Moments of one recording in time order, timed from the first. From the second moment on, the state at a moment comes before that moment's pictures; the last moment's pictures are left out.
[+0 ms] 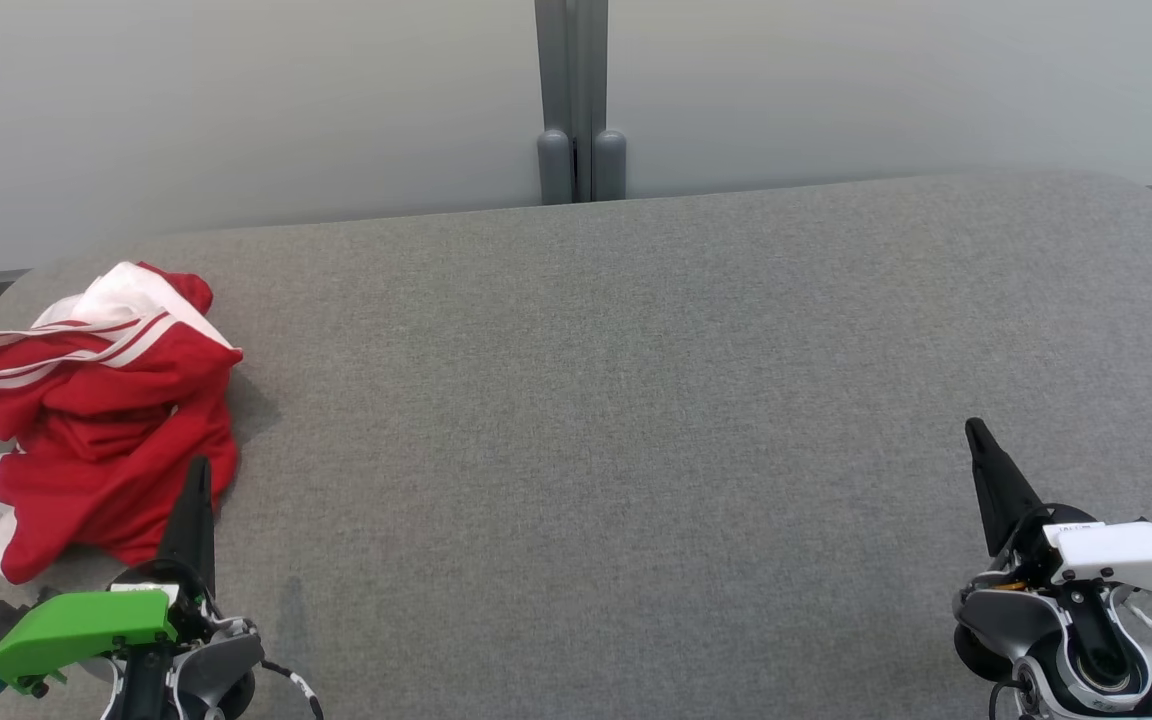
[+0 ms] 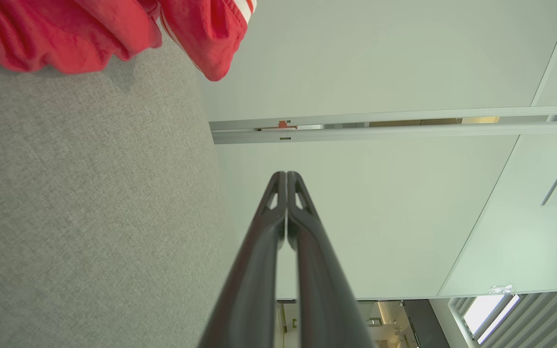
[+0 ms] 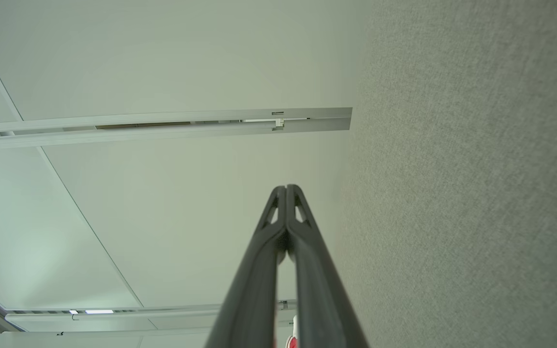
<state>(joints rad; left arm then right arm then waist) -0.11 0.05 0.11 0.23 -1.62 -0.12 0.11 -0.11 -0.09 -0.06 0.25 1.66 0.13 0.07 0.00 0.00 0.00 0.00</state>
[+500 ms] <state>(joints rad) -0.11 0.05 0.11 0.23 -1.62 -0.12 0.11 -0.11 -0.09 -0.06 0.25 1.66 0.13 0.07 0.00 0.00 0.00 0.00</state>
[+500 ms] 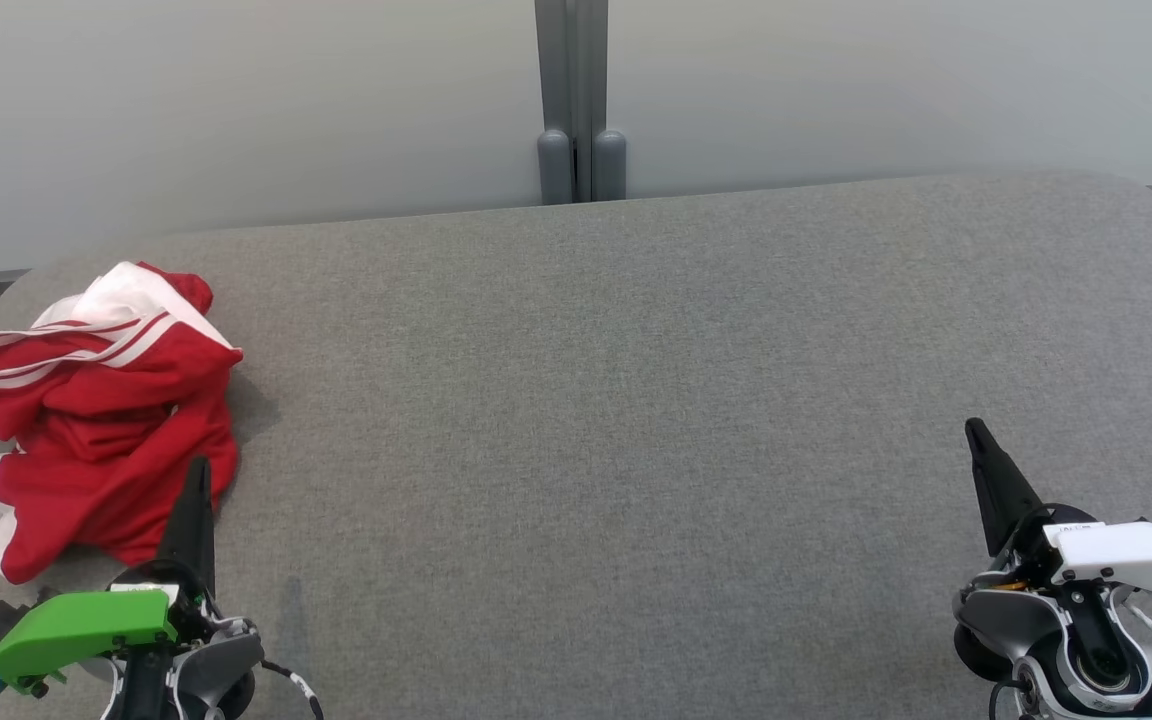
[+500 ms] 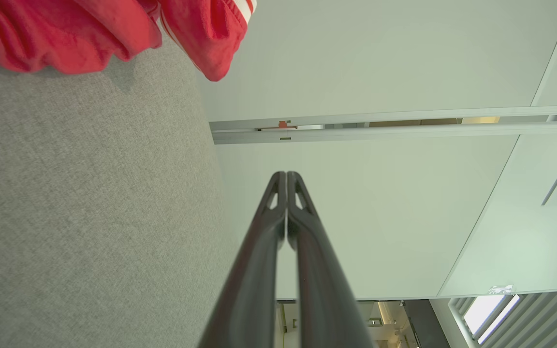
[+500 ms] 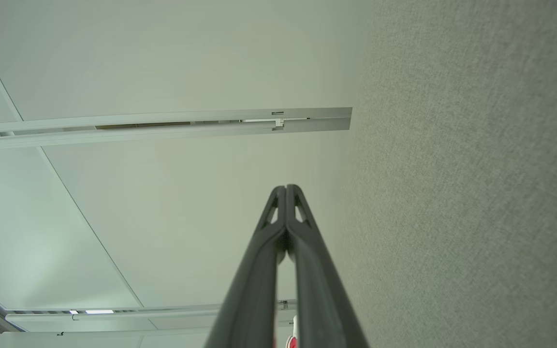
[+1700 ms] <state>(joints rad) -0.09 0.05 0.11 0.26 -1.62 -0.11 0.11 -0.09 -0.08 -0.06 0.27 1.66 0.13 0.07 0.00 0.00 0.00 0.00</state>
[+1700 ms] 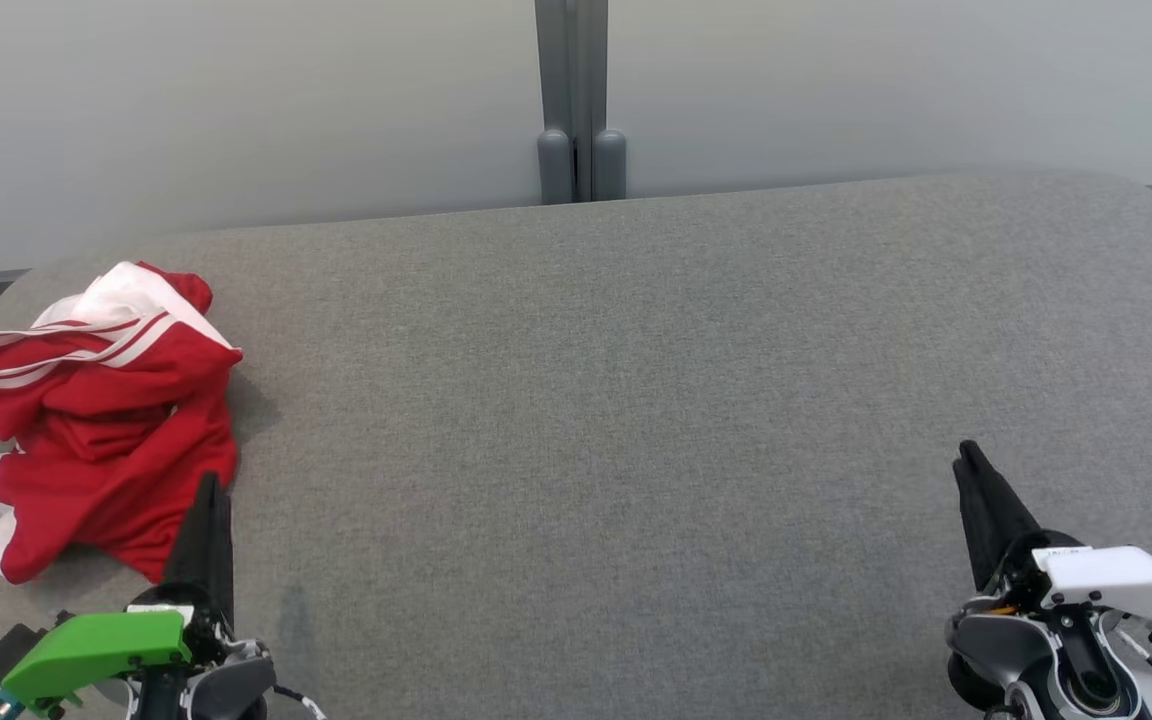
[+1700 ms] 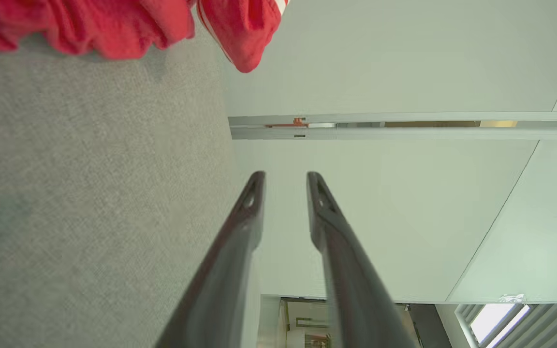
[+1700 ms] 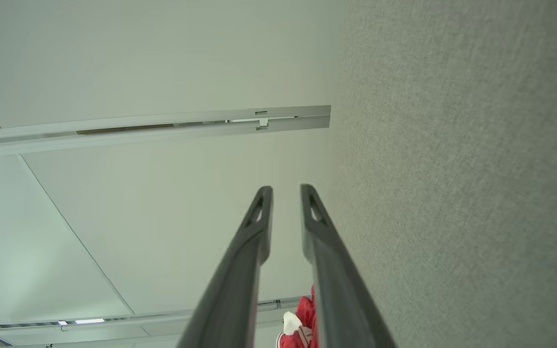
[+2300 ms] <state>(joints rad) -0.08 0.05 0.04 0.21 -1.35 -0.11 0.03 -0.08 -0.07 -0.01 0.25 1.35 0.13 0.00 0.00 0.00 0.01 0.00</state>
